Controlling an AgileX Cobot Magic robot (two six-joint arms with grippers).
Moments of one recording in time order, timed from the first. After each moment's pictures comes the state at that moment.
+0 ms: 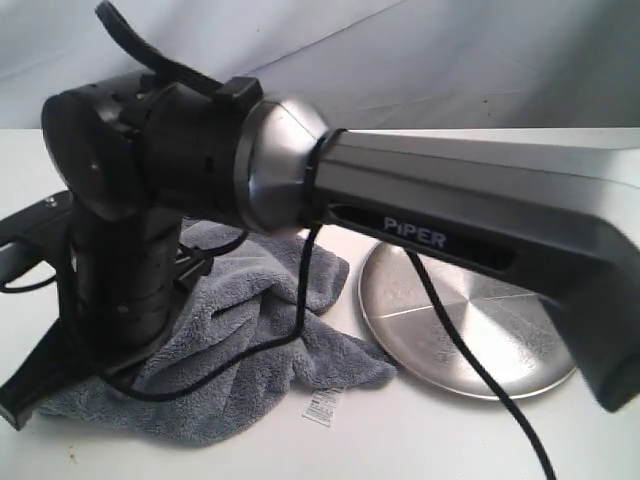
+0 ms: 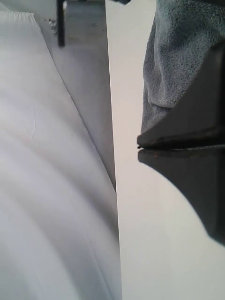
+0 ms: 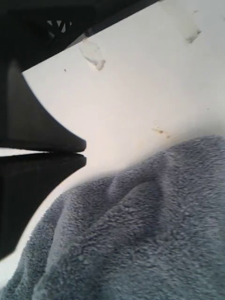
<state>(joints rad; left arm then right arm) -0.13 0.00 0.00 -0.12 0.13 0.11 1.19 2.14 -1.89 0.20 1.14 -0.02</state>
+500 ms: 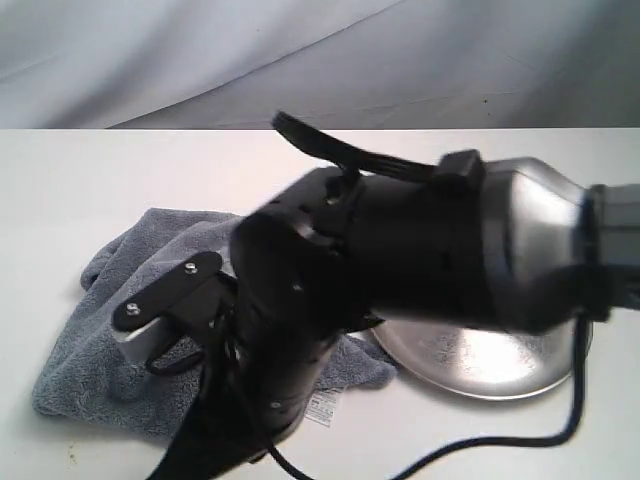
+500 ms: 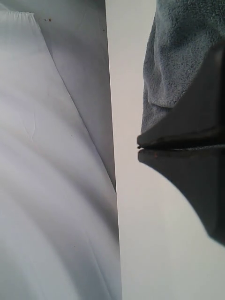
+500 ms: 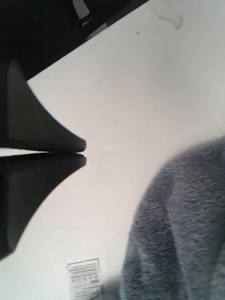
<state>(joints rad) -0.13 0.00 0.00 -0.12 0.13 0.11 1.19 1.80 -1.24 0.15 0.83 0.04</state>
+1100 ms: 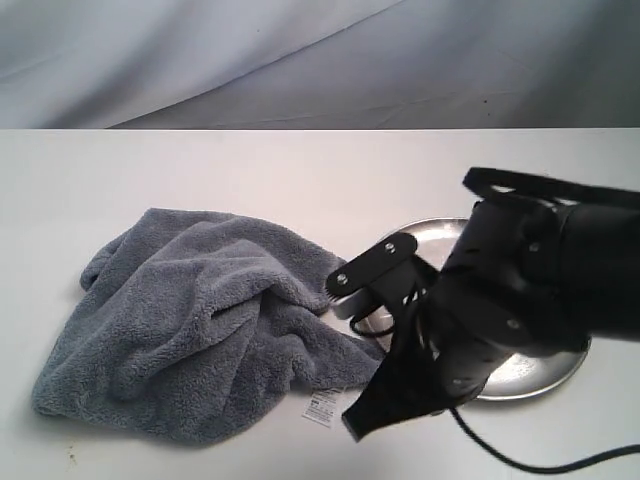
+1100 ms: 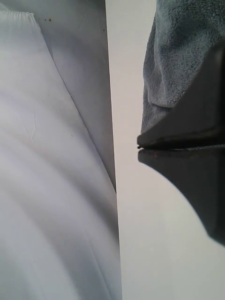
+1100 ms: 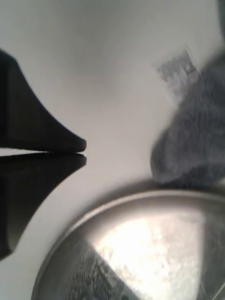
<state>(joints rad) -0.13 0.00 0.00 -0.12 0.13 0.11 0.98 1.61 -0.89 -0.23 0.75 0.39</state>
